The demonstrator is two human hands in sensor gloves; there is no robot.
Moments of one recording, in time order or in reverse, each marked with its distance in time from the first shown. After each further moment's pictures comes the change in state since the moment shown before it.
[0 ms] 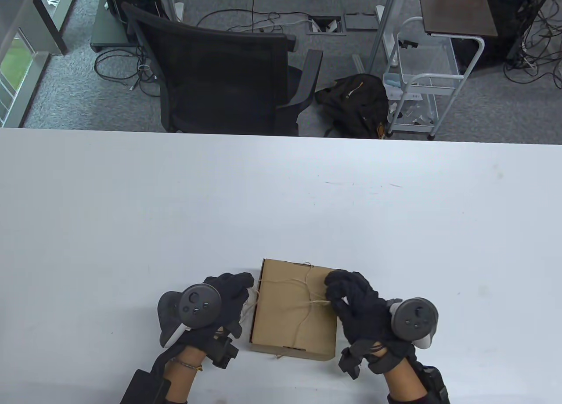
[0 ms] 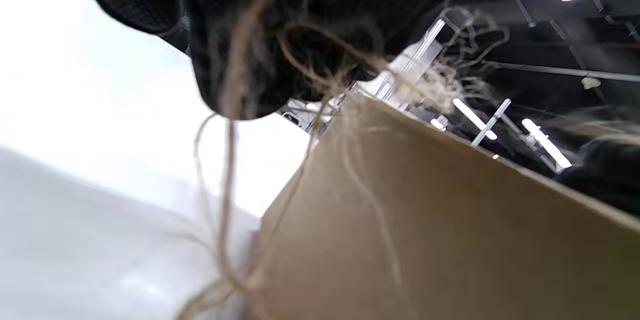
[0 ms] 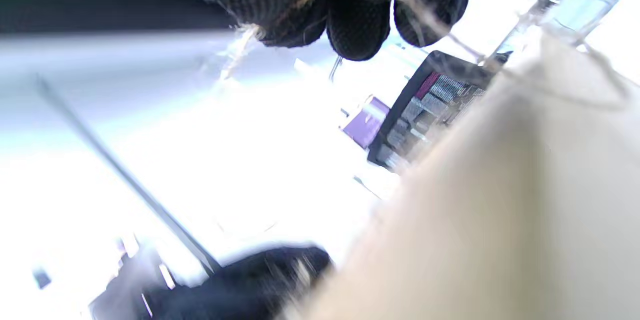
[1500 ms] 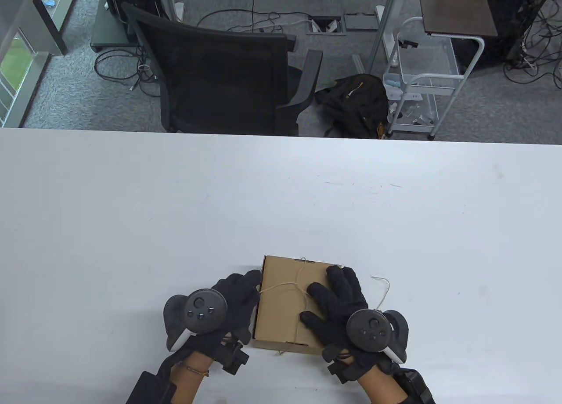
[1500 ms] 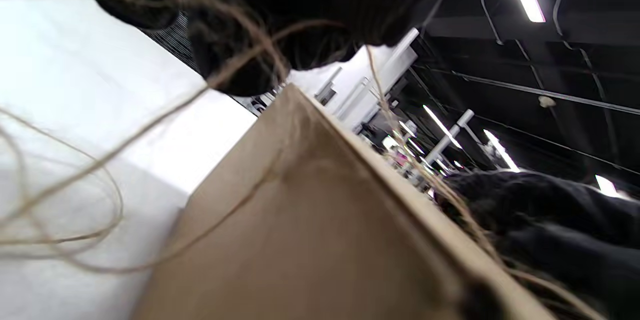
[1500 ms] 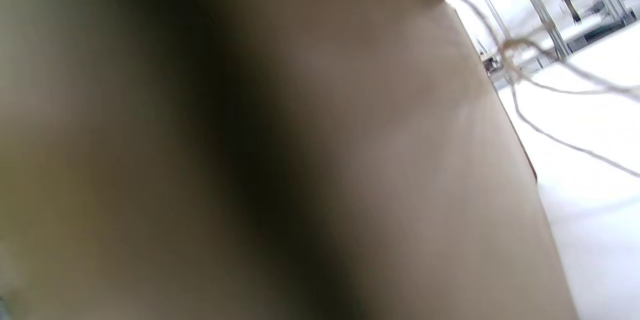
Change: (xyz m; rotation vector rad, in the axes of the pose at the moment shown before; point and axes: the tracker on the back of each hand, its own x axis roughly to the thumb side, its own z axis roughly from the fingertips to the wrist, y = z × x) left_hand 0.021 -0.003 0.004 -0.026 -0.100 0.113; right_hand 0.009 0.060 0.009 0.073 0.075 0.680
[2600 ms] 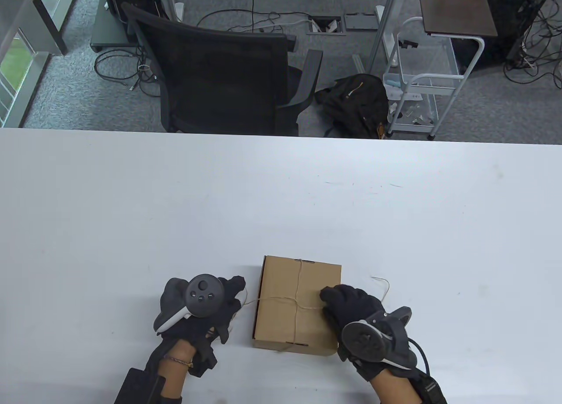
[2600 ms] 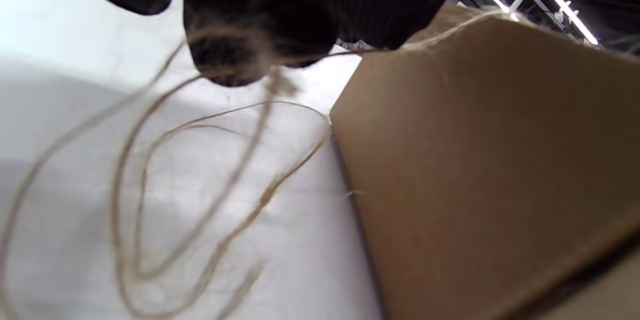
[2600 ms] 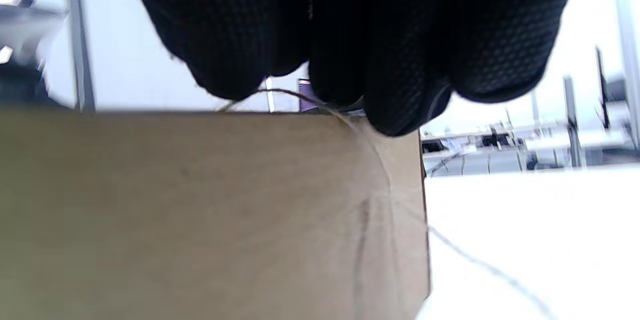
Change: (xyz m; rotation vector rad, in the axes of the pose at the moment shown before) left_hand -0.037 -0.004 -0.009 -0.273 0.122 -0.234; right_hand 0.005 -0.032 -0.001 0.019 -0.053 0.237
